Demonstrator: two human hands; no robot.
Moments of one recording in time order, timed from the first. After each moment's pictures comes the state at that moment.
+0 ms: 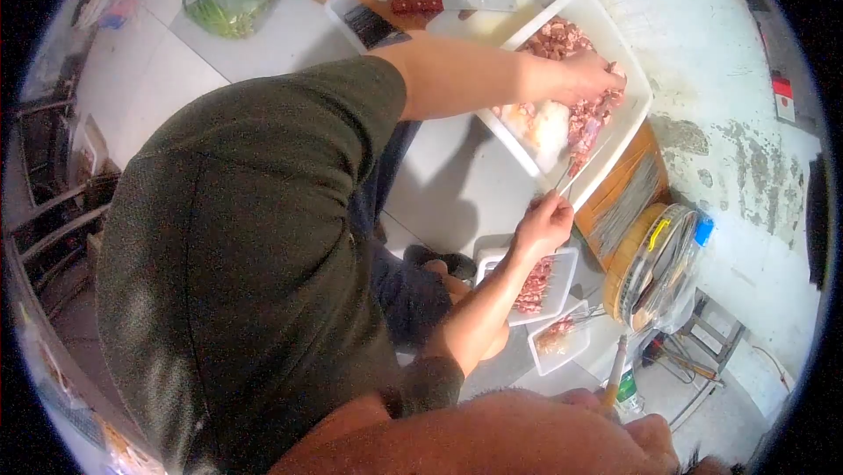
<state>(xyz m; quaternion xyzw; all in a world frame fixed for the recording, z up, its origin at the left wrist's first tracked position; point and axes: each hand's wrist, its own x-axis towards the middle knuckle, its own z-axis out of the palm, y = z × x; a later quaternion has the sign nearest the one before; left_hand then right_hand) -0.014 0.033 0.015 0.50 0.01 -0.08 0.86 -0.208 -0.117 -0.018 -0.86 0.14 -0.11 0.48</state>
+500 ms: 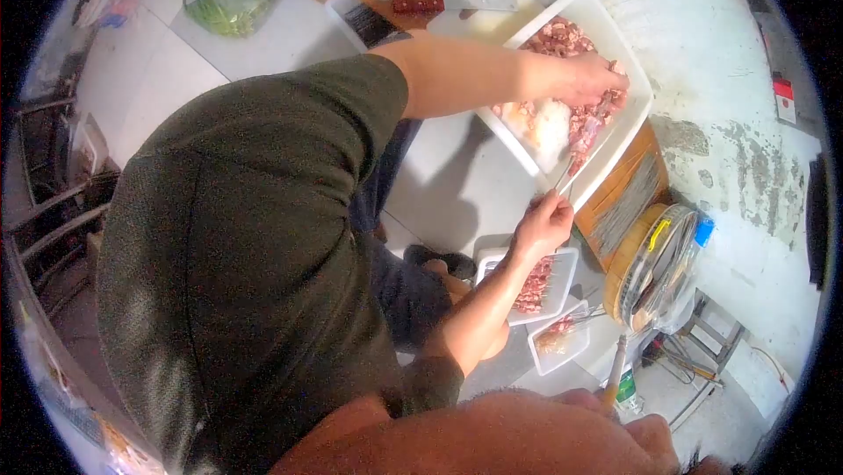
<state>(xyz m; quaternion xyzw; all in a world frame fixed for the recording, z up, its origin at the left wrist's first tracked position) 0.002 0.024 -0.006 0.32 -0.04 -0.16 0.93 -0.208 -0.118 -0.020 -0.85 0.13 -0.11 0.49</state>
